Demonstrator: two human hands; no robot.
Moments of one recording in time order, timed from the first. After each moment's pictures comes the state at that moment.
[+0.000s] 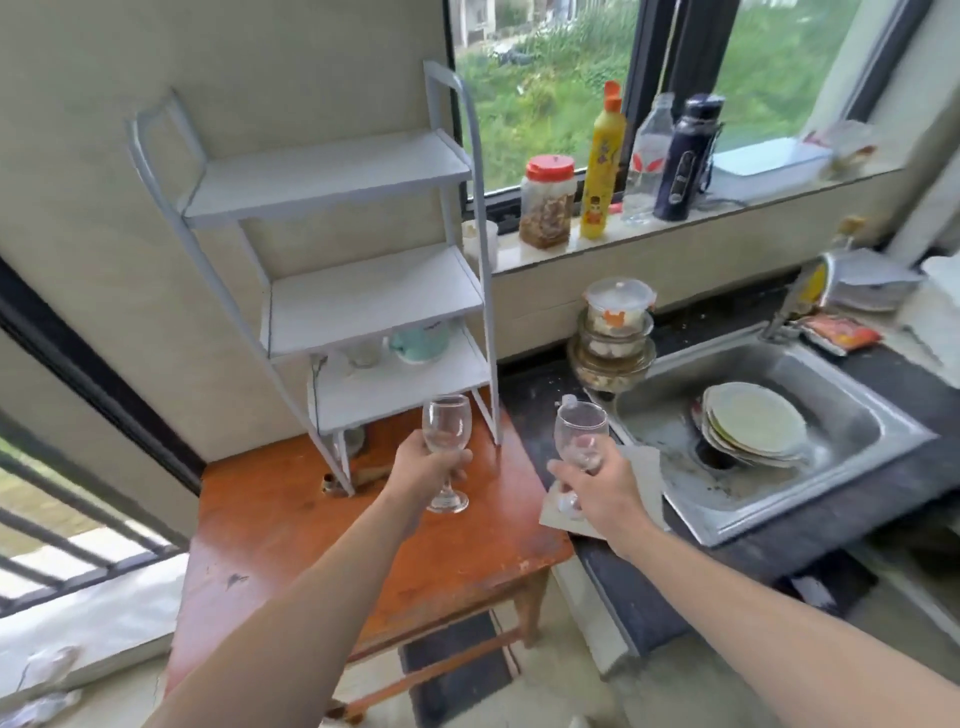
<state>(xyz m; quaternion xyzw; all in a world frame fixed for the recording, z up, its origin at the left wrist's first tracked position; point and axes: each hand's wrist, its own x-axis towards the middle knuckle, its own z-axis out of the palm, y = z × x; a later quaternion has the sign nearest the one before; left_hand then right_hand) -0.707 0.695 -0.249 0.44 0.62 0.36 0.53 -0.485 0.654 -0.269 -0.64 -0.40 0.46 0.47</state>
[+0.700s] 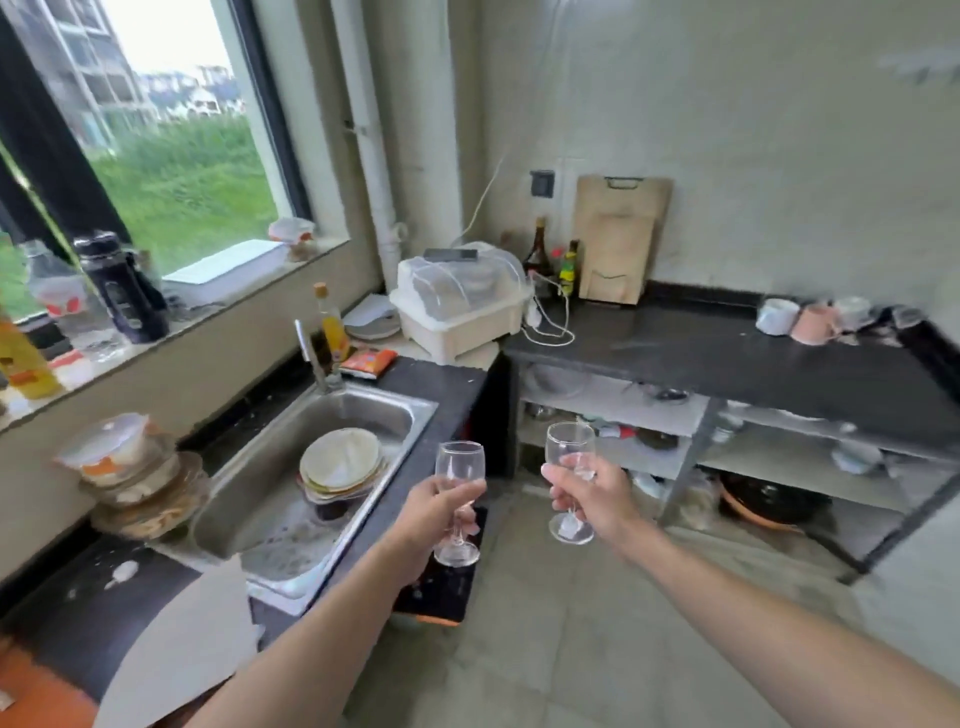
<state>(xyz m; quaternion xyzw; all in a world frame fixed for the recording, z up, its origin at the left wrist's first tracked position) -0.211 0.482 -0.213 0.61 0.30 0.08 0.73 -0.076 0.310 -0.210 -0.71 -0.14 0.26 0.64</state>
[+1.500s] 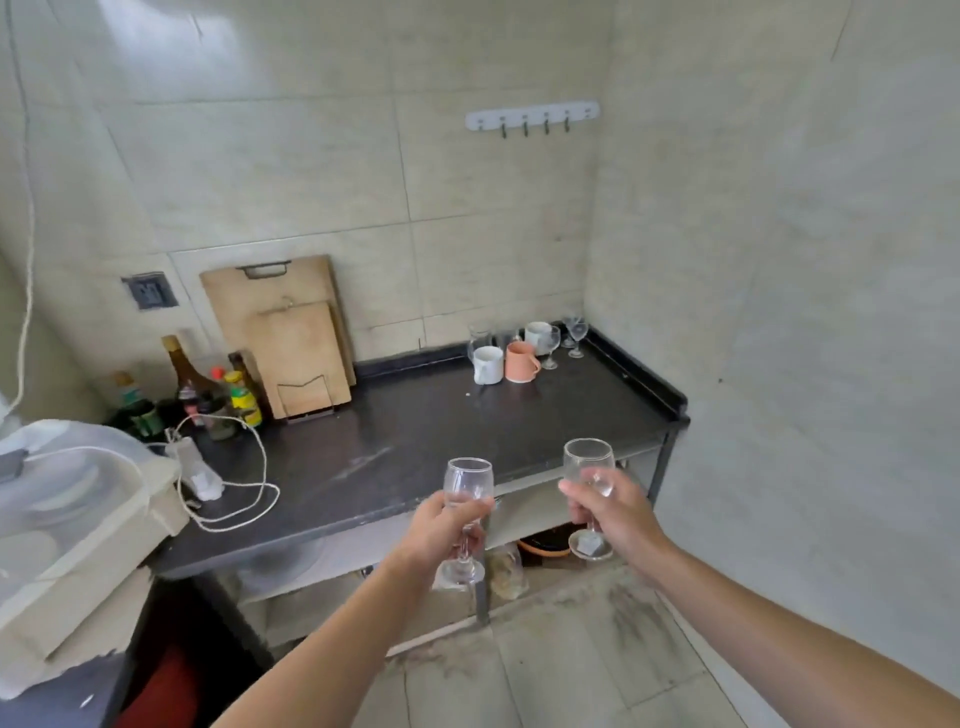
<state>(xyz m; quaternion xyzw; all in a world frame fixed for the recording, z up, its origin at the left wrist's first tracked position) 0.303 0.305 -0.194 0.71 0.06 -0.16 0.68 0.303 0.072 -0.203 -0.75 0.10 0.01 0.65</state>
